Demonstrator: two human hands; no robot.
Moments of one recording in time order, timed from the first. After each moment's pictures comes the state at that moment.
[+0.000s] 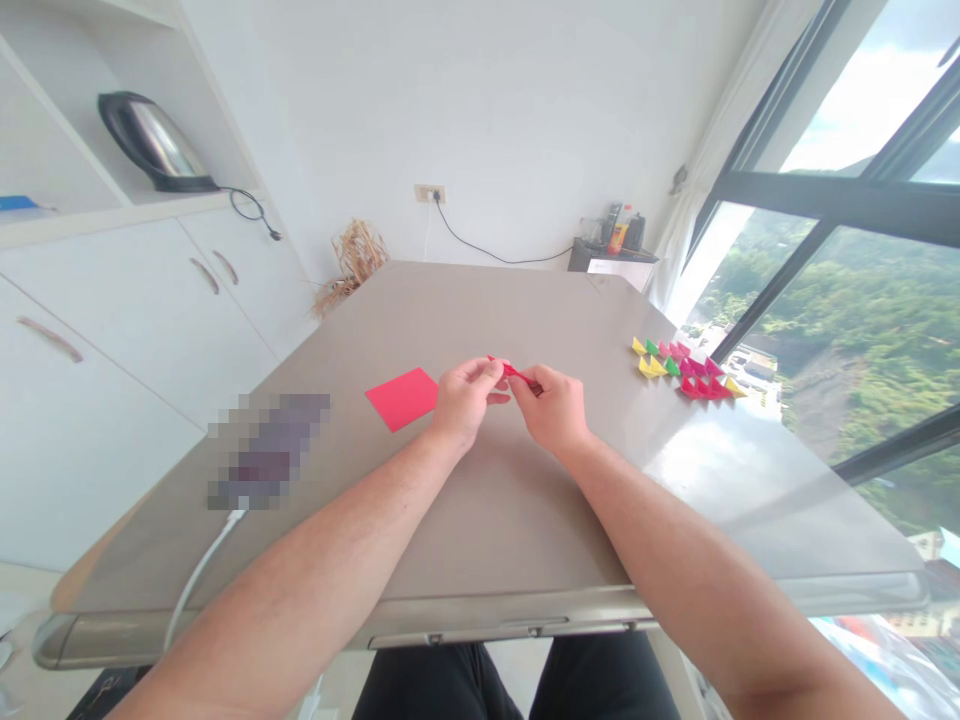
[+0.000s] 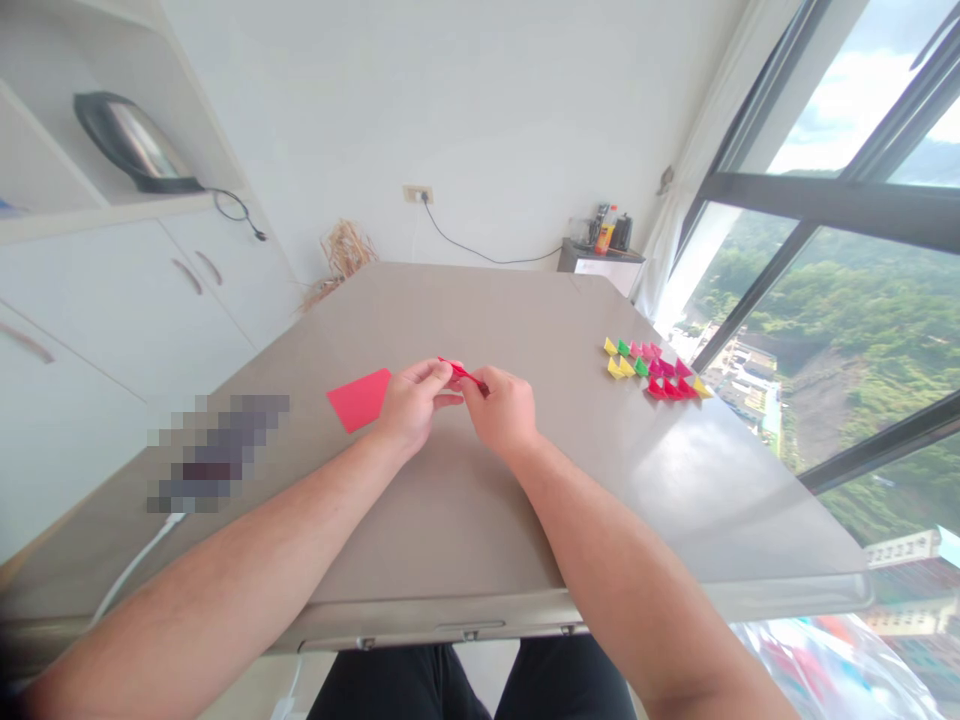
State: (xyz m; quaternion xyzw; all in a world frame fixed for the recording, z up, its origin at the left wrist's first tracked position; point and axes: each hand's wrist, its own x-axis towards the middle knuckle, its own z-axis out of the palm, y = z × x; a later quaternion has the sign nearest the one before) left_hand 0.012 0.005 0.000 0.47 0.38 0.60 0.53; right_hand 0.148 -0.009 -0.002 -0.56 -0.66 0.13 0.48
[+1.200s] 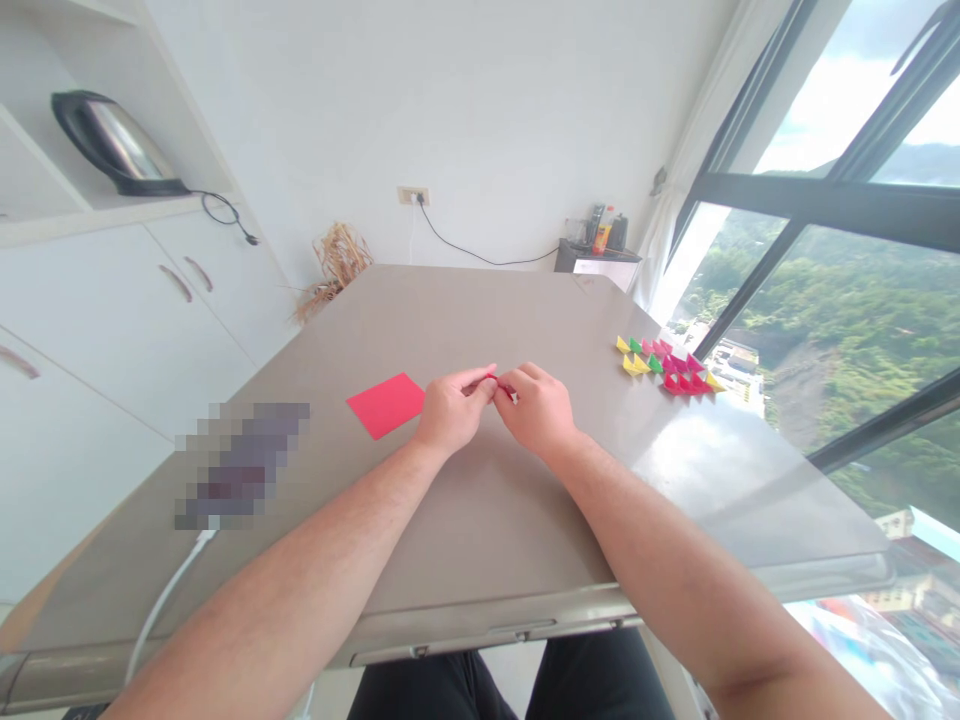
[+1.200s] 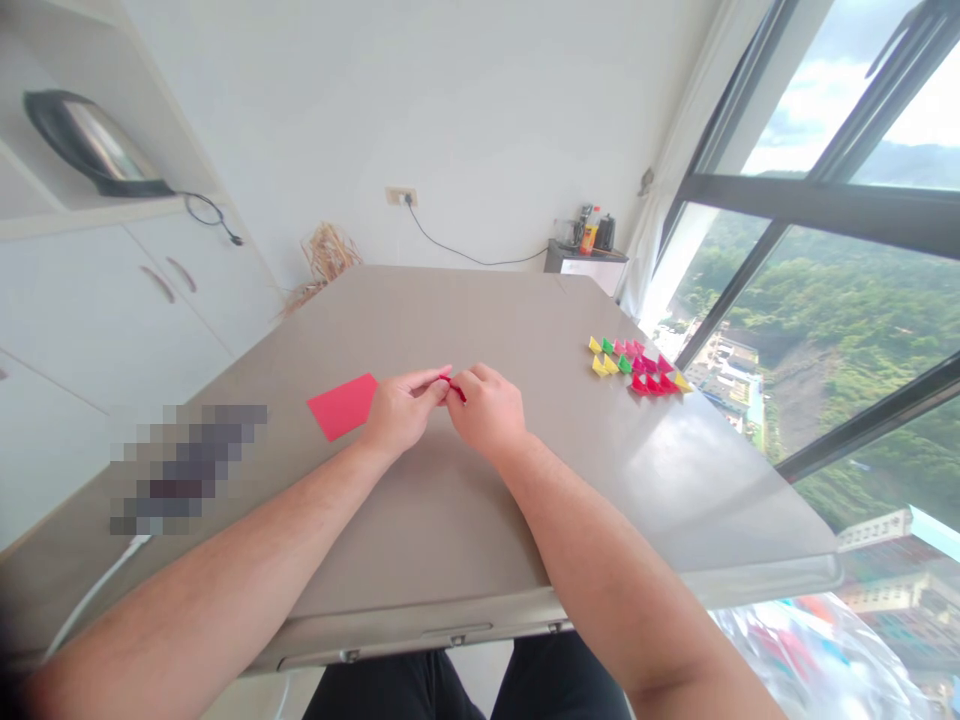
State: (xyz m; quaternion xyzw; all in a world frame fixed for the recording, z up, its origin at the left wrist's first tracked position) left_hand 0.005 0.008 -0.009 0.61 0.45 0.53 0.38; right_hand 0.151 -0.006 -0.004 -0.55 -0.73 -0.02 0.39
